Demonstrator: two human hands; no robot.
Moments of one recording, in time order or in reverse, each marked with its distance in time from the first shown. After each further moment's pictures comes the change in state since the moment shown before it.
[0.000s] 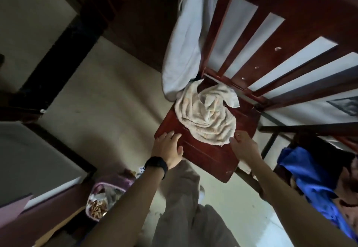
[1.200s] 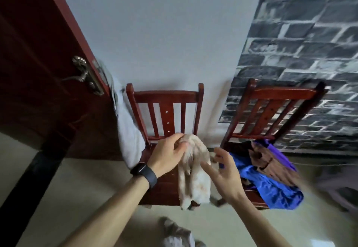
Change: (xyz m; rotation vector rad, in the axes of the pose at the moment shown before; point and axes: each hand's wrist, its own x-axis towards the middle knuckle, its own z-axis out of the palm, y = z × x) left_hand -0.215 0.206 -0.210 -0.304 0.288 0.788; right_hand -0.331 0.039 -0.096 0.719 0.534 -0.335
